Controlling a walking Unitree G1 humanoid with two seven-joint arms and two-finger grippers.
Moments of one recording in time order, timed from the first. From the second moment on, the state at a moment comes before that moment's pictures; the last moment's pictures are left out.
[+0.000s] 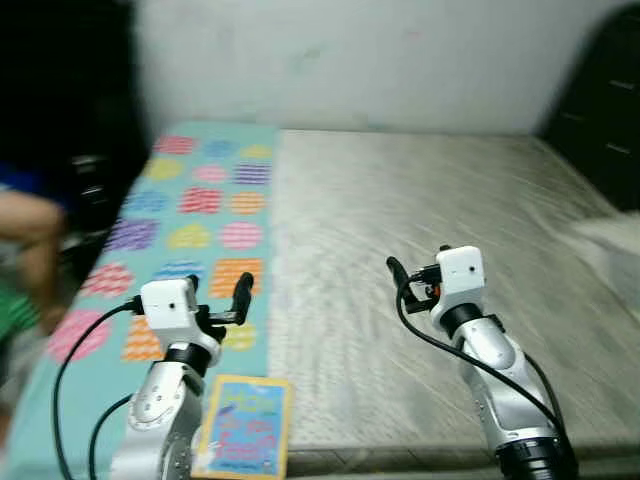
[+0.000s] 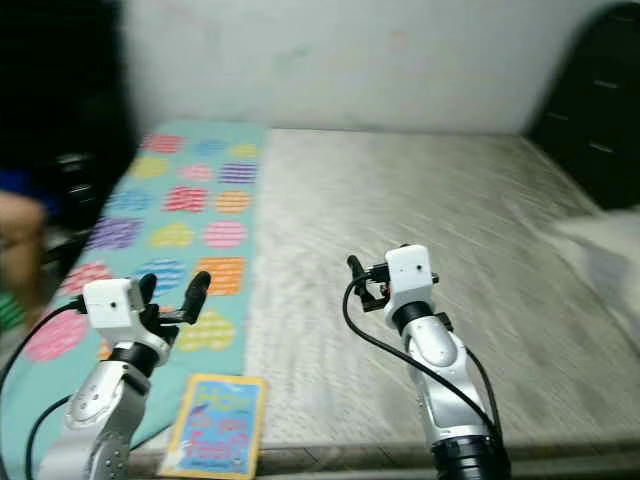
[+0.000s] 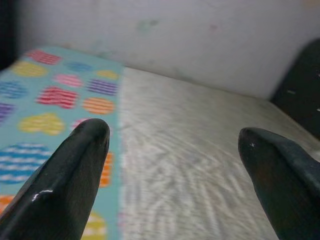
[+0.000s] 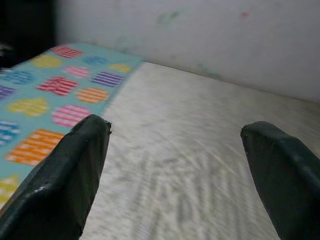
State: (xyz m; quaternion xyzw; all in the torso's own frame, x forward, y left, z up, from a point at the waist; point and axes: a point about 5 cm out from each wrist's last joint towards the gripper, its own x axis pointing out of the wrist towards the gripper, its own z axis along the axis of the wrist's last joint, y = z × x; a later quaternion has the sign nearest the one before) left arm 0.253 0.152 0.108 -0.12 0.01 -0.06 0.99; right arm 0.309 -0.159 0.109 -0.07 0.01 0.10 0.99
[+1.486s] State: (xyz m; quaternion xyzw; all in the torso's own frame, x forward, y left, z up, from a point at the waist) left arm 0.260 0.163 0.085 -0.16 0.11 -0.04 0.98; right arm 0.312 -0.147 0.109 -0.07 0.03 0.13 0.99
